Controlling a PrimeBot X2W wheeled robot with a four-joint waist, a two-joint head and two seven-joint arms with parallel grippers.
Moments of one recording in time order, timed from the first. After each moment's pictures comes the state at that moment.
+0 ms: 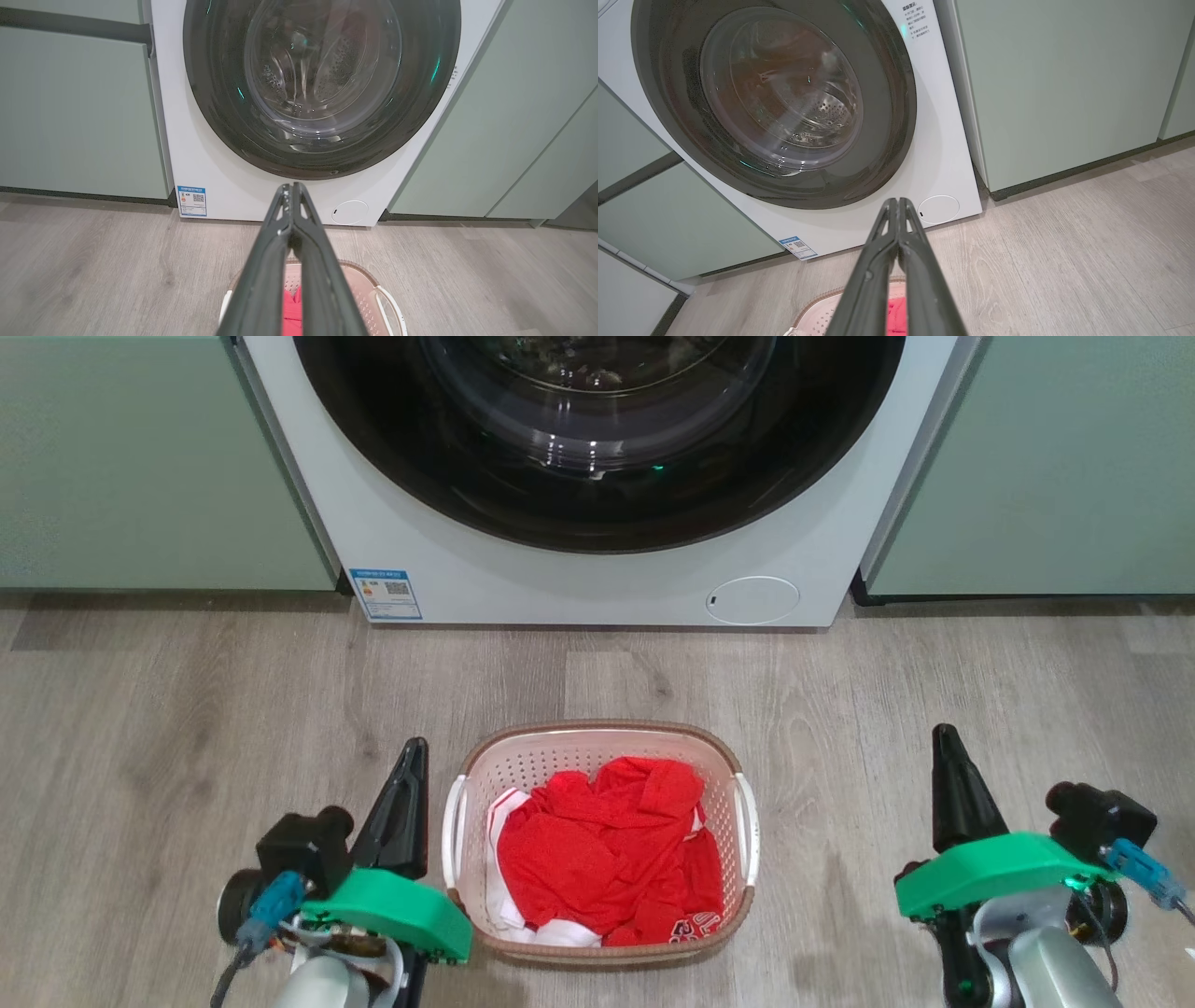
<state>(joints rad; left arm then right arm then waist) -0.02 0.06 -0.28 0.17 -0.30 -0.01 -0.25 -0.05 -0.05 0.08 0.20 0.52 0.12 -0.24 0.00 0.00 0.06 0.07</state>
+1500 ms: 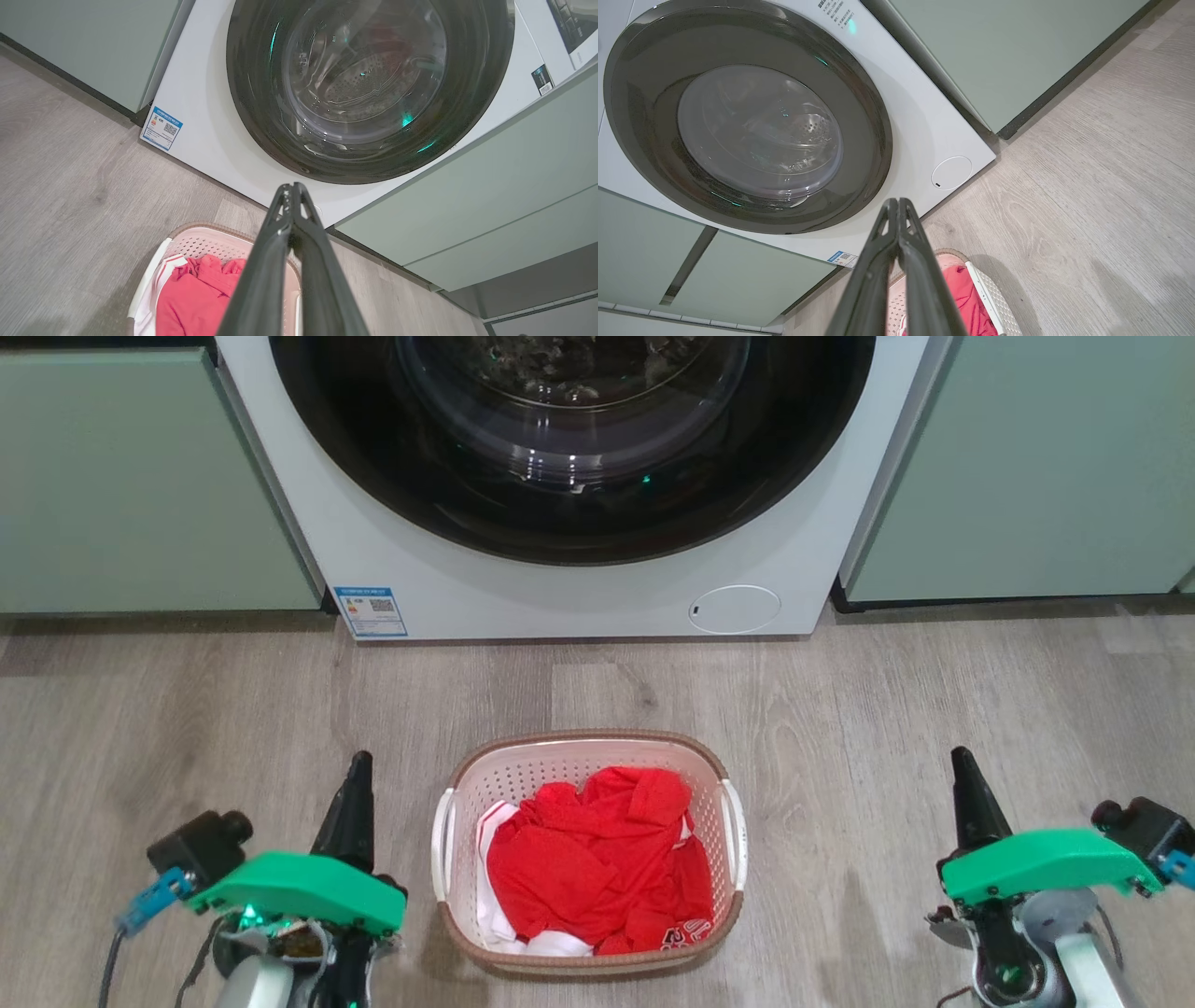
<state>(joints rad) -0.03 0.06 -0.19 0.21 -0.81 -0.05 -0.14 -0.05 -0.05 0.03 0.22 0.94 0.12 -0.12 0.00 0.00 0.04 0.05</state>
